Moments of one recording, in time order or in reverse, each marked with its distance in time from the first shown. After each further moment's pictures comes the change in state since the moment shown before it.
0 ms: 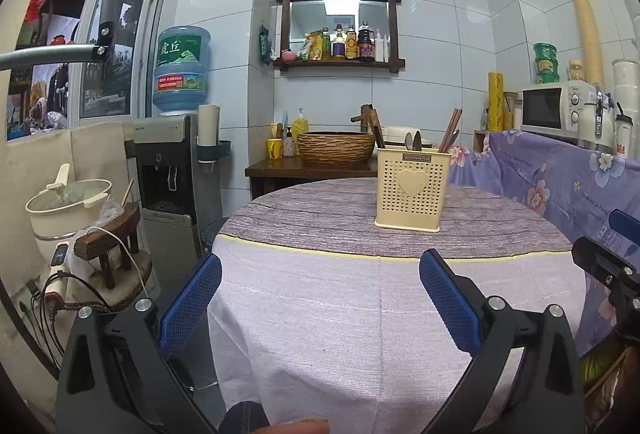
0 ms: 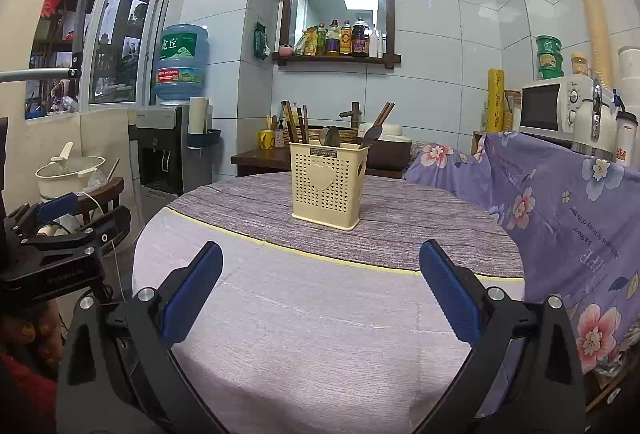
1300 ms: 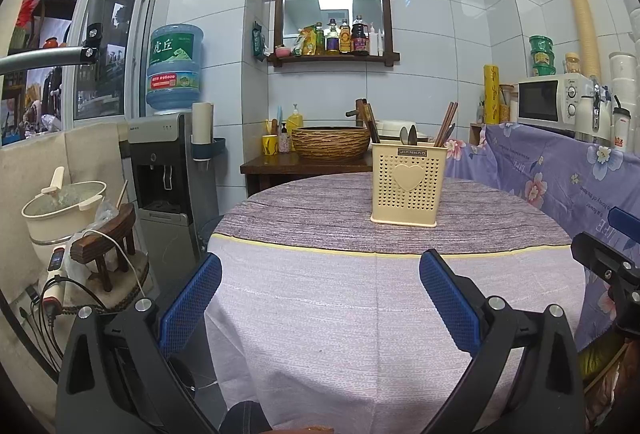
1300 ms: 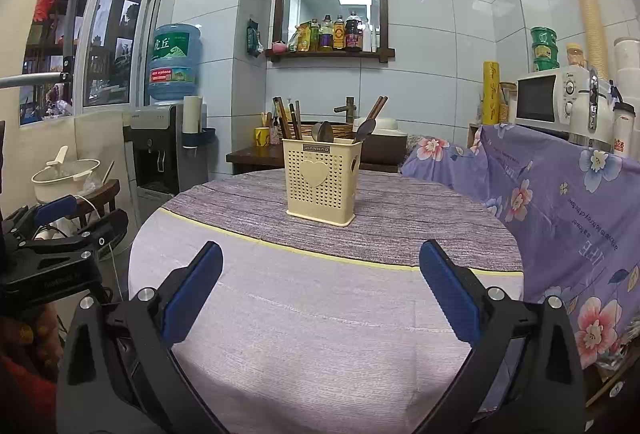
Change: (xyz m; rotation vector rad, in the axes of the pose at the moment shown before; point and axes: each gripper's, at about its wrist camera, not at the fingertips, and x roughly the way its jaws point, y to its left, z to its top) left arm 0.004 -0.004 0.003 0.017 0.023 -0.011; right arm 0.007 -0.004 0.000 0.024 0.017 -0.013
